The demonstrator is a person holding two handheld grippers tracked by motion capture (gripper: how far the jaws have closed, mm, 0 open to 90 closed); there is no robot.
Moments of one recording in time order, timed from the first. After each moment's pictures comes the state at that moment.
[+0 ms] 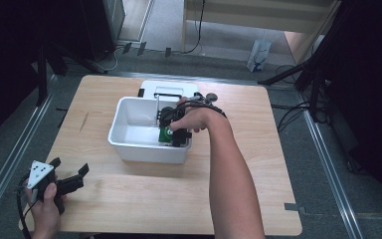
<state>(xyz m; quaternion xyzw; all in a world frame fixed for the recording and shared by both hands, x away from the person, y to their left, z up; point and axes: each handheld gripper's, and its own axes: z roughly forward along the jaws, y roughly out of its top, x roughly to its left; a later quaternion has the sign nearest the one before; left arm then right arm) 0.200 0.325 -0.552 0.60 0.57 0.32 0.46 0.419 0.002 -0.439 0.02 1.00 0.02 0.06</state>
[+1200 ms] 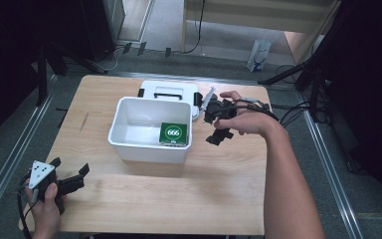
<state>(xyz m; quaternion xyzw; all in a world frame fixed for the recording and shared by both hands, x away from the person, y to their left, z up) 0.200 0.324 -0.551 0.60 0.57 0.32 0.45 0.393 -0.120 -0.379 0.10 0.98 0.11 0.12</state>
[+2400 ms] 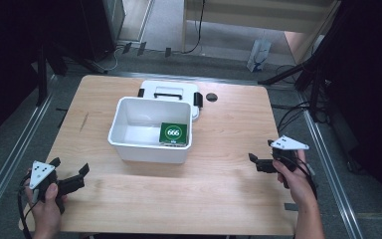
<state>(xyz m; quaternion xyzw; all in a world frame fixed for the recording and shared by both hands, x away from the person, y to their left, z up) 0.200 0.323 -0.551 0.60 0.57 0.33 0.45 0.324 -0.314 -0.497 0.39 0.80 0.39 0.24</state>
